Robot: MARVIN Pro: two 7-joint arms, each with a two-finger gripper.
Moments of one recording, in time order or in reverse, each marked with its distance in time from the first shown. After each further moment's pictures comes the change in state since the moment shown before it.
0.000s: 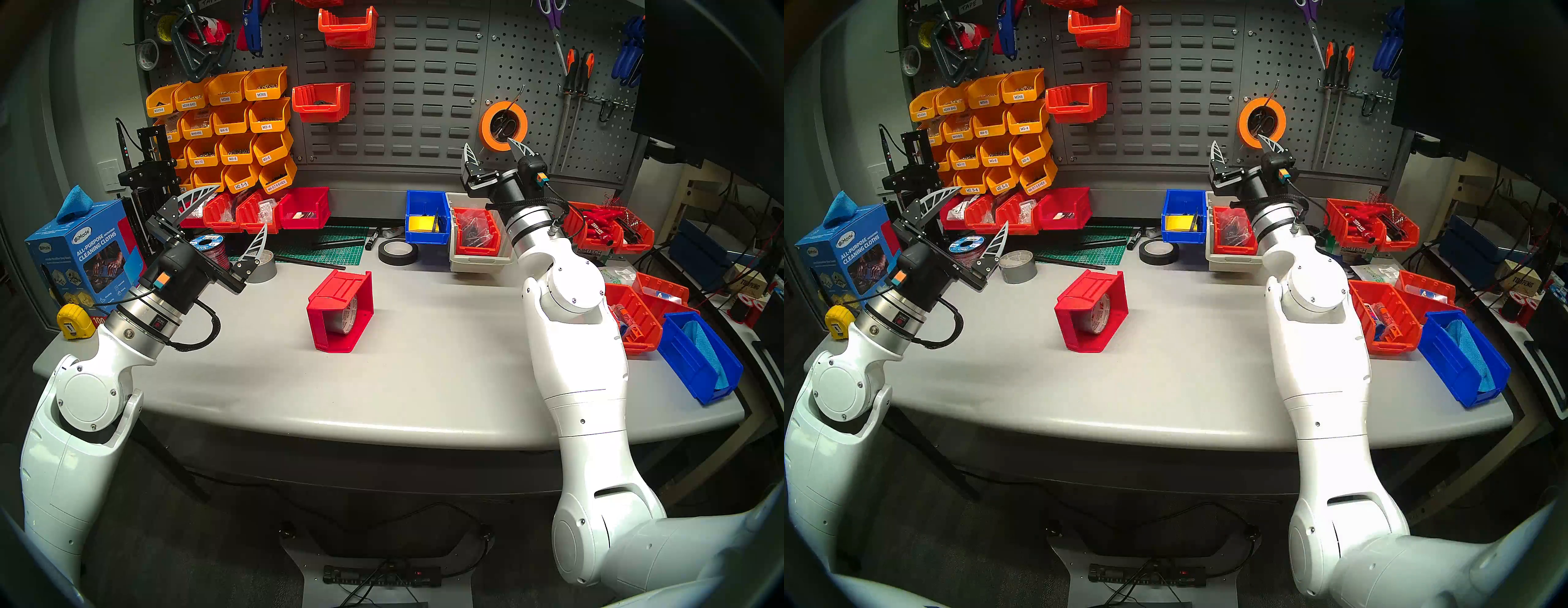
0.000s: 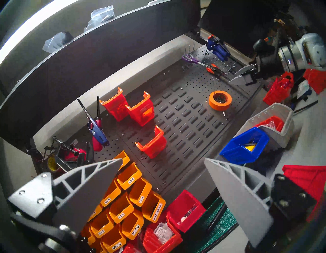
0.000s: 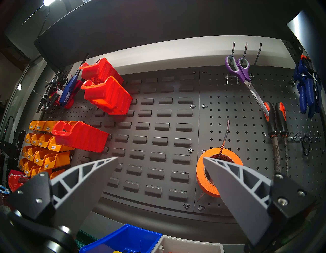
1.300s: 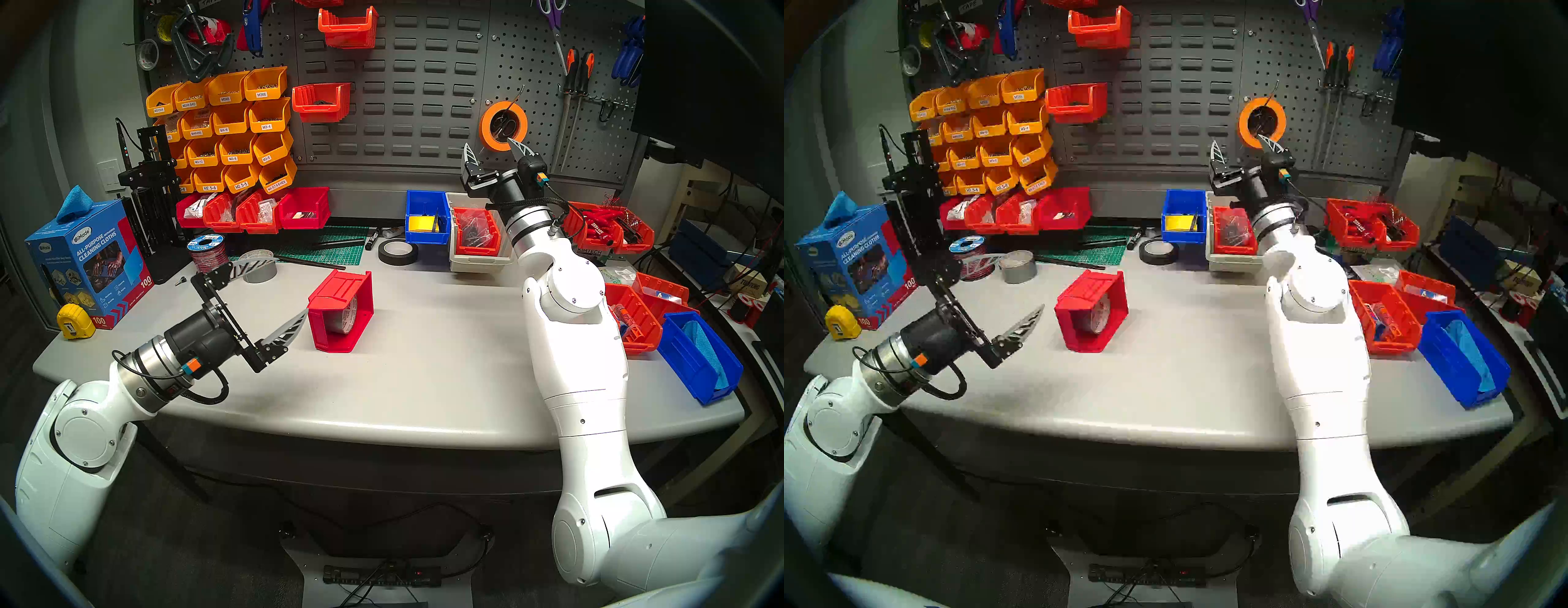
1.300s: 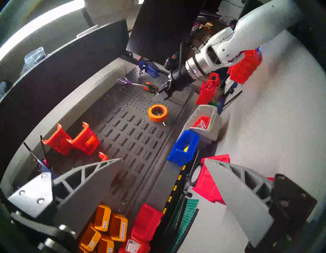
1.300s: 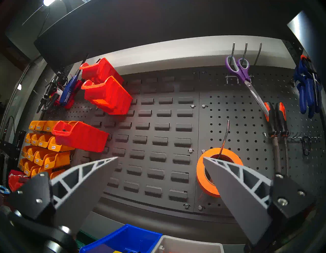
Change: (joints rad) left arm 0.162 0.042 -0.017 -0.017 0.190 -0.219 -0.149; right arm 0.000 0.000 0.000 0.000 0.000 0.000 0.000
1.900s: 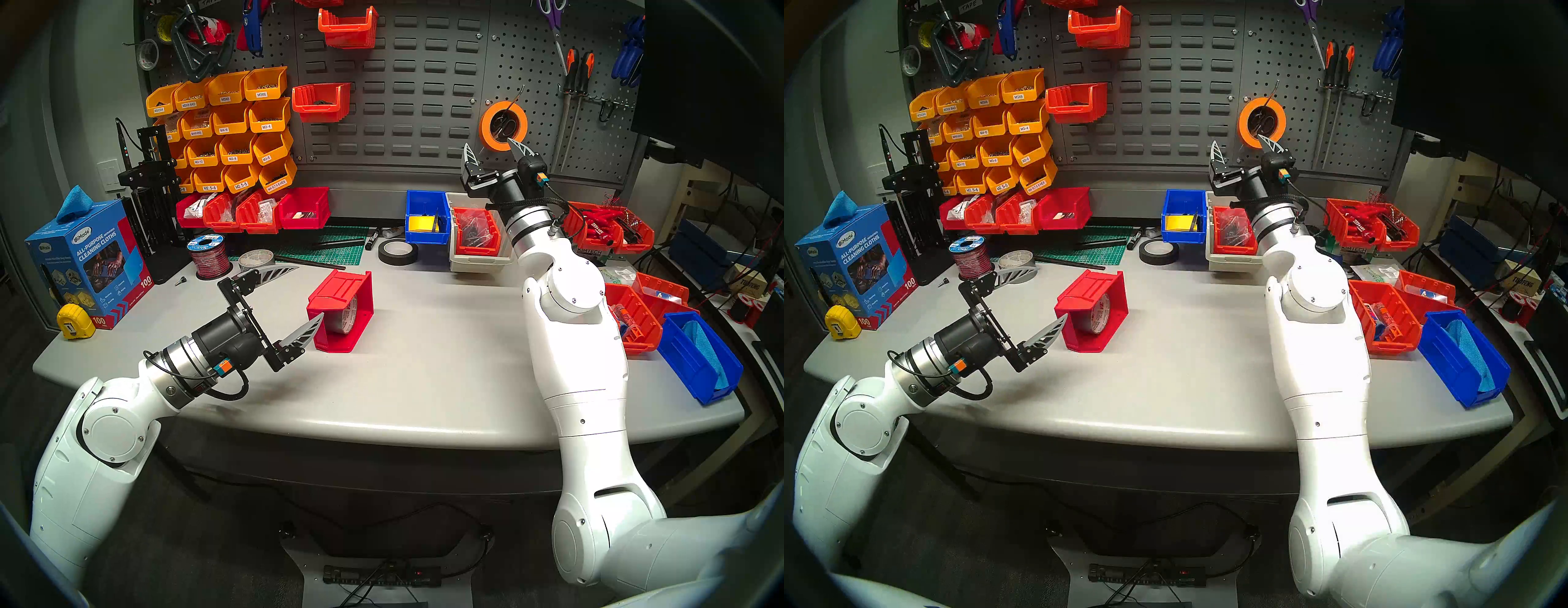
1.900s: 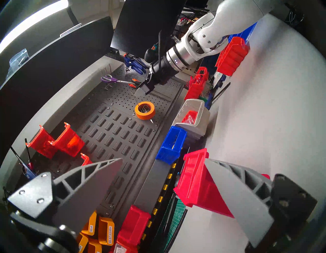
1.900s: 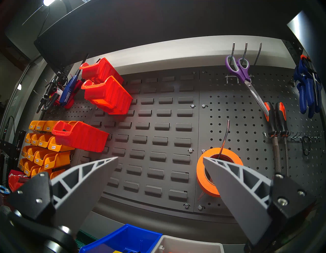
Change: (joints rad) left arm -0.116 -0.022 0.114 0.065 0.134 0.005 0.037; right arm 0.000 0.000 0.000 0.000 0.000 0.000 0.000
